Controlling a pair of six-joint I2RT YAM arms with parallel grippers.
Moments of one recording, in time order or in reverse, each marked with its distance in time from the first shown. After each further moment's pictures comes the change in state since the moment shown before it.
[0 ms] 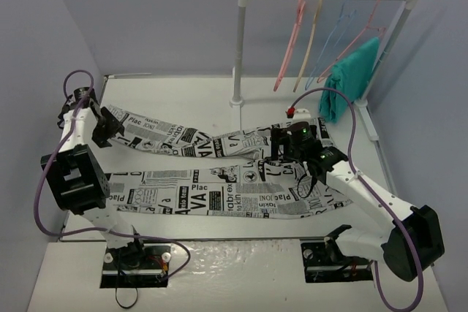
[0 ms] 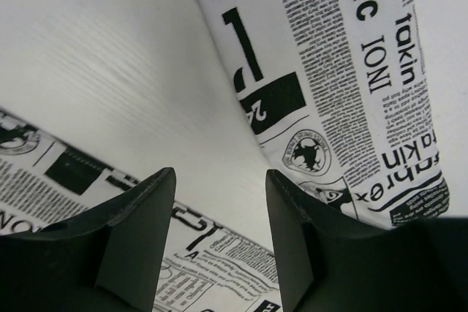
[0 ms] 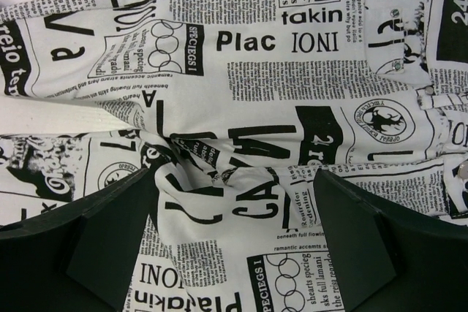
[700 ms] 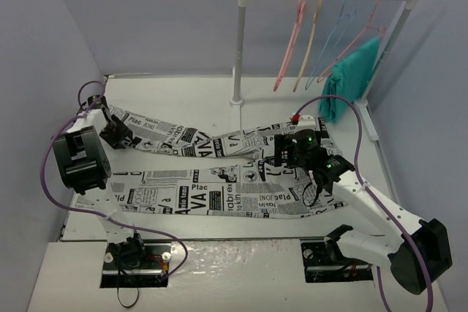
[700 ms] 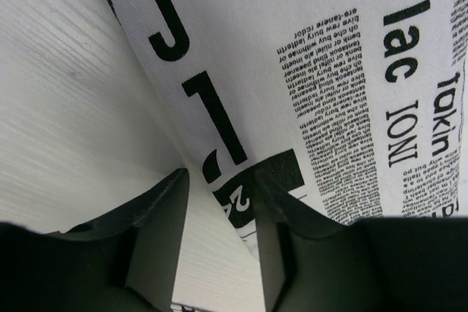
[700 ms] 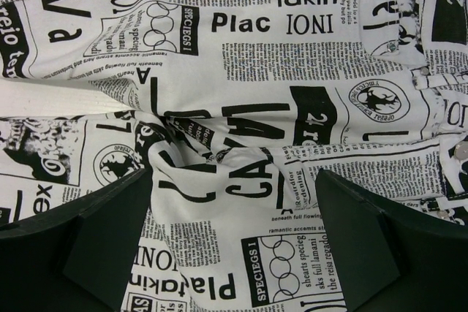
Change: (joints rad) left arm -0.012 0.237 -0.004 0.175 0.069 -0.060; right arm 0.009 -0.103 -0.079 -0.009 0.000 0.005
